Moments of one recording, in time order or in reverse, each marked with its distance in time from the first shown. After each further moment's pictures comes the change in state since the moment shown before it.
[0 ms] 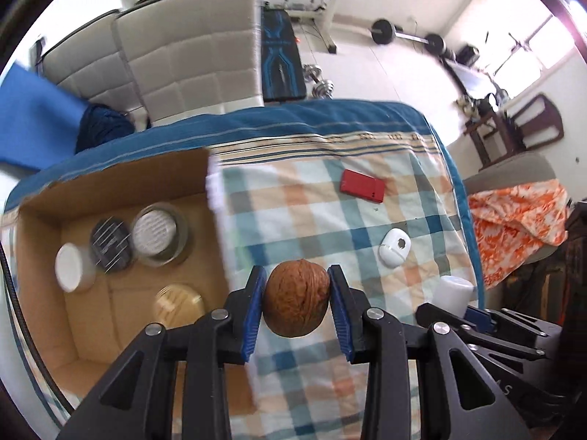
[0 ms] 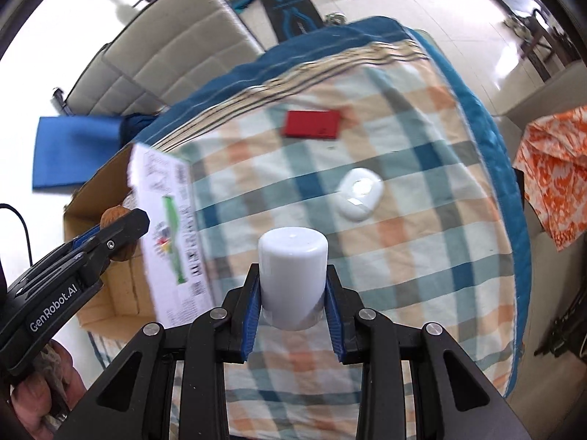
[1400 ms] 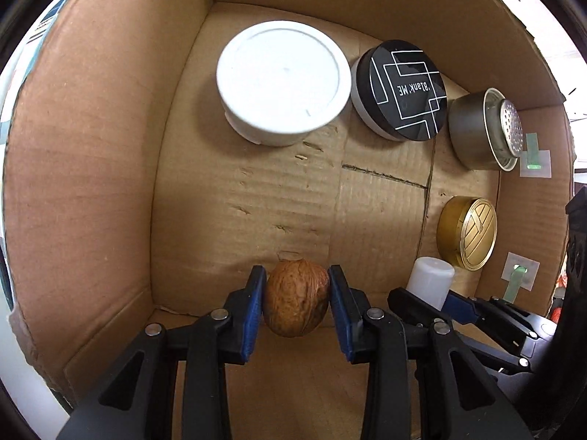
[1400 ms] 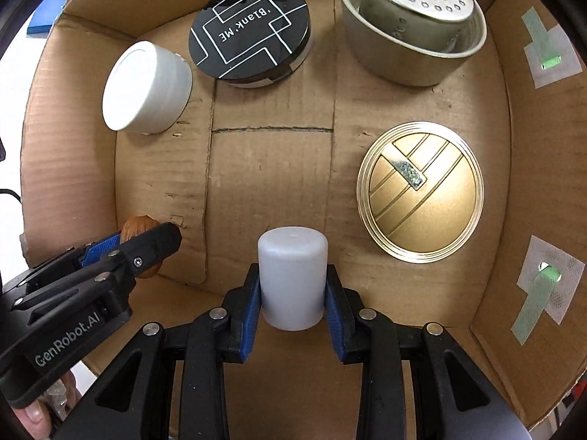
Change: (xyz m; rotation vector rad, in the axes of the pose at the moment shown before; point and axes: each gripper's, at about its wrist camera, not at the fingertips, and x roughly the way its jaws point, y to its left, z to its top) left arm 0.085 0.288 -0.106 -0.326 0.293 0.028; right arm 0.237 0.272 -0.072 -0.272 0.328 -0.070
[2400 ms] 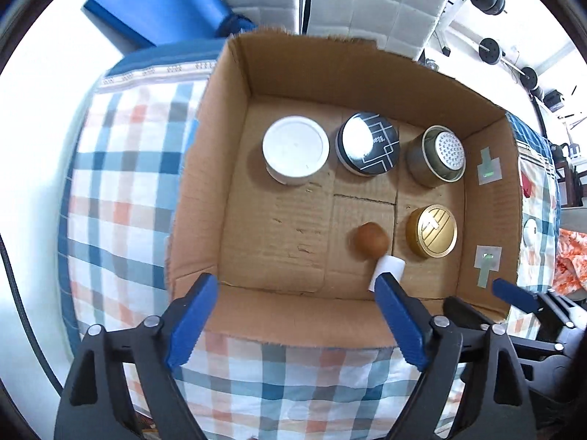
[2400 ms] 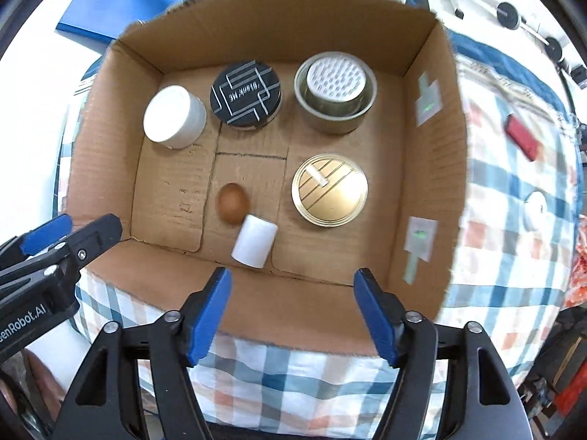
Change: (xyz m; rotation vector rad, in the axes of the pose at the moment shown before) left arm -0.104 -0.026 -0.030 0.040 -0.202 0.120; right arm -0.126 -0.013 -0.051 -0.065 -0.174 -0.121
